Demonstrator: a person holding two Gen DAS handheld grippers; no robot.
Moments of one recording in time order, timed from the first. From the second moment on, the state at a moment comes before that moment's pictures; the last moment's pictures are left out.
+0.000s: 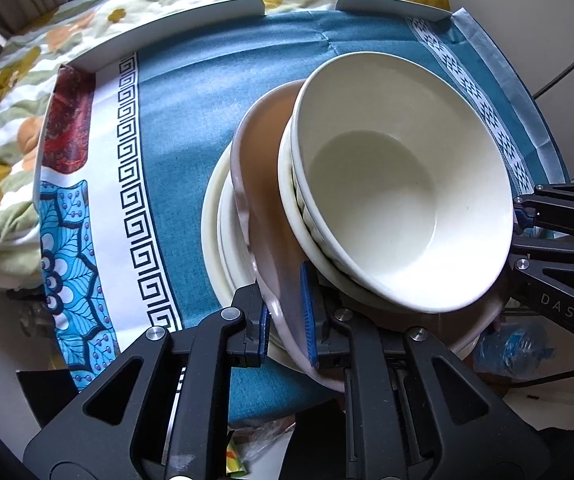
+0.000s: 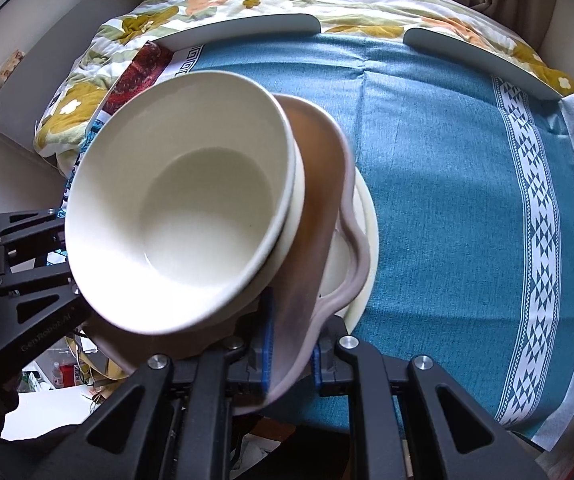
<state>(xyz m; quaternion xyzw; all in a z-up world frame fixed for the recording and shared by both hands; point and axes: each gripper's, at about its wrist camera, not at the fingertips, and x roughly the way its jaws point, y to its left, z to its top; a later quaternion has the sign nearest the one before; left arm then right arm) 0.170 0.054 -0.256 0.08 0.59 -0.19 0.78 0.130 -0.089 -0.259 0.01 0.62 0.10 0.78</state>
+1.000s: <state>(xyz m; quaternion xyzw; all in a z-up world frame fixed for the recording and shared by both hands) 0.017 0.062 -0.010 -0.01 0.30 -0.12 0.95 0.024 -0.134 -0.044 0.04 0.40 0.10 0.91</state>
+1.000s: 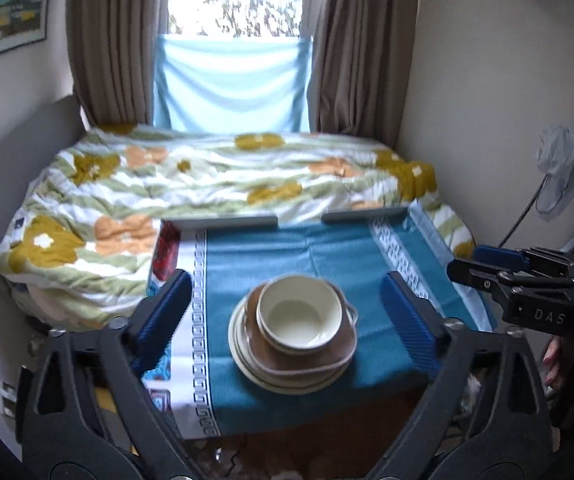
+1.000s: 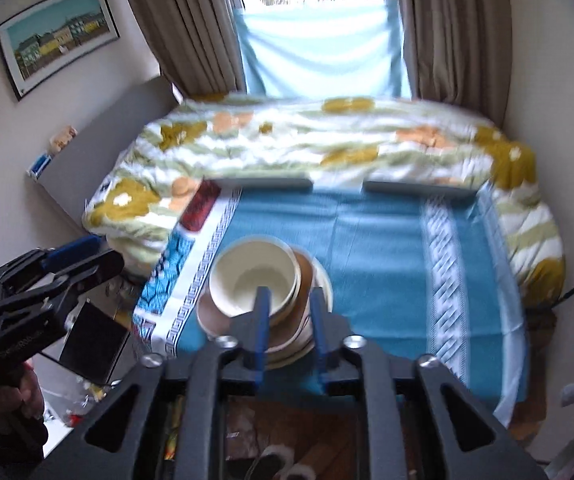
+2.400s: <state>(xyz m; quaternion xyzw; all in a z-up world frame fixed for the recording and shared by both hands) -0.021 0.038 0.019 0.01 0.17 -0.07 0.98 -0.027 -0.154 0.006 0.00 0.24 -0.03 0.97</state>
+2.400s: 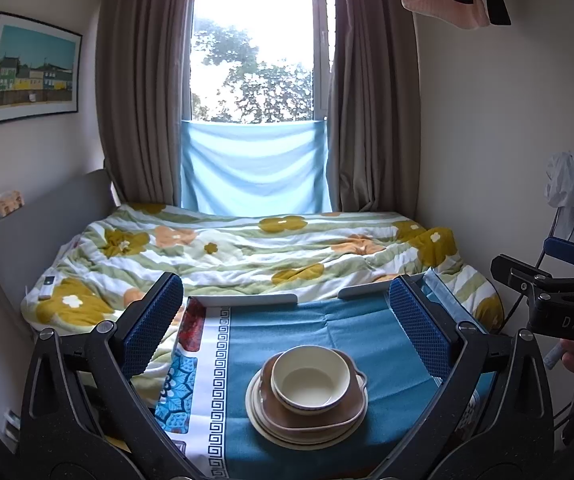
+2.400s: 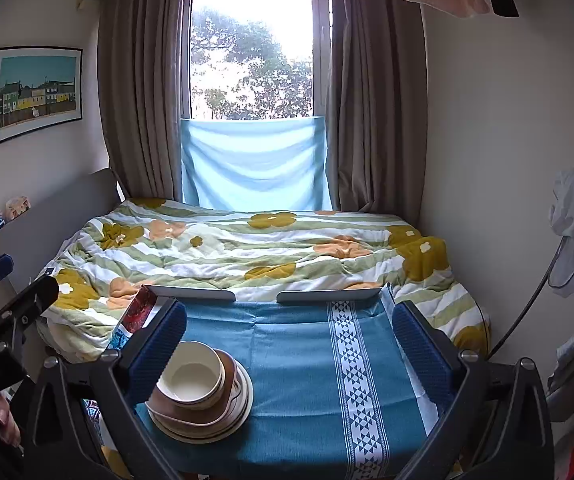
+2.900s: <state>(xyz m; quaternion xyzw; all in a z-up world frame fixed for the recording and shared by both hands) -0.024 0.038 0.020 0.01 0.17 -0.07 0.98 -0.025 -0.157 0.005 0.00 0.24 -0.03 0.97</state>
